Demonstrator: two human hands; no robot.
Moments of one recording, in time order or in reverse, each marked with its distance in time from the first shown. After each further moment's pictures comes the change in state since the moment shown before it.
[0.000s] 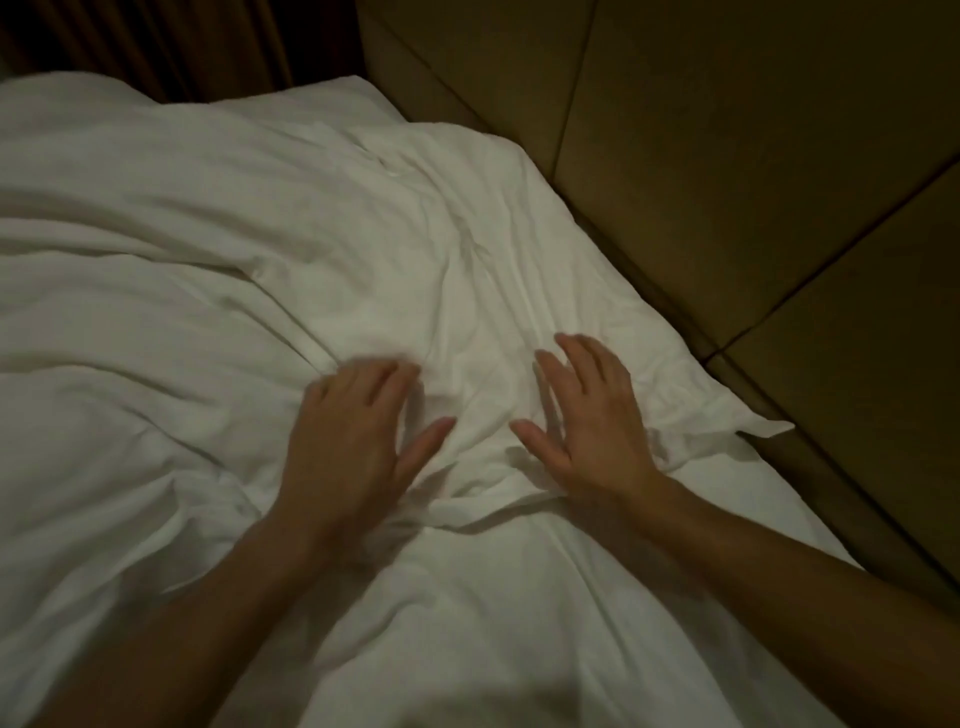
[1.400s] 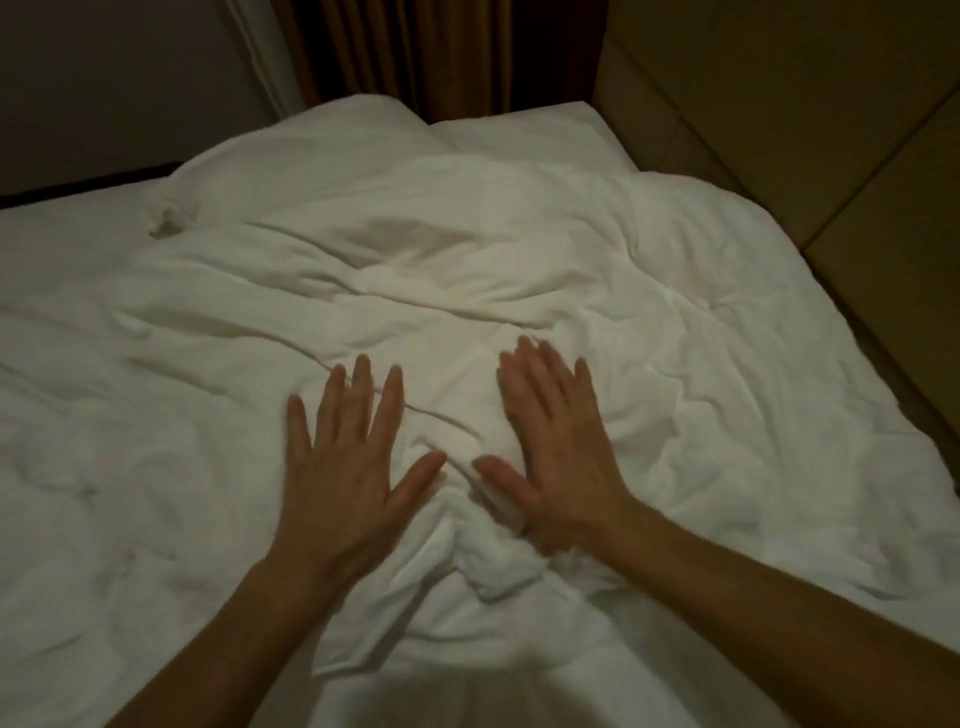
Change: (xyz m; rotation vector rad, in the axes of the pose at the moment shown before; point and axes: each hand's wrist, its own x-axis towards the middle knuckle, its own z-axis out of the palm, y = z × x) left_hand -0.081 -0.127 -0.100 0.212 -0.292 -0.494; right_hand 0.072 -0.202 0.036 0.309 -0.139 -0.362
